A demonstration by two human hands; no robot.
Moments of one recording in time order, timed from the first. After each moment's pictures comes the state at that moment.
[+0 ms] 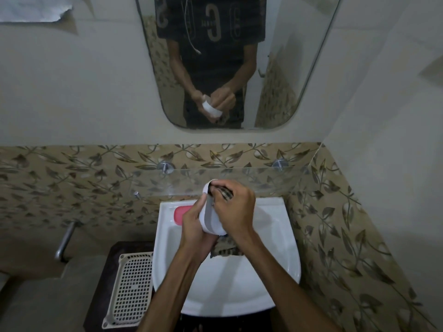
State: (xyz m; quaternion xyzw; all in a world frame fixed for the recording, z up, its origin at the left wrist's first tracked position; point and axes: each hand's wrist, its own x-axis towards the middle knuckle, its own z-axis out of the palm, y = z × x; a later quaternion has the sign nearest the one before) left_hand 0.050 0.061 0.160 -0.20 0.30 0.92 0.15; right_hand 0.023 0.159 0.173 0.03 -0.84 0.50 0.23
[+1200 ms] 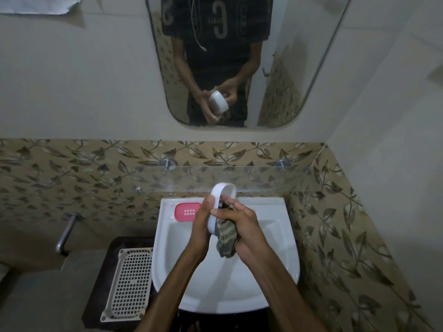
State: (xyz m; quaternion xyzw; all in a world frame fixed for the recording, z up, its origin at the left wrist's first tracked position) left_hand 0.061 0.065 0.136 -0.14 0.52 0.84 0.07; right_hand 0.064 0.165 0.192 -0.21 -0.48 0.84 -0.15
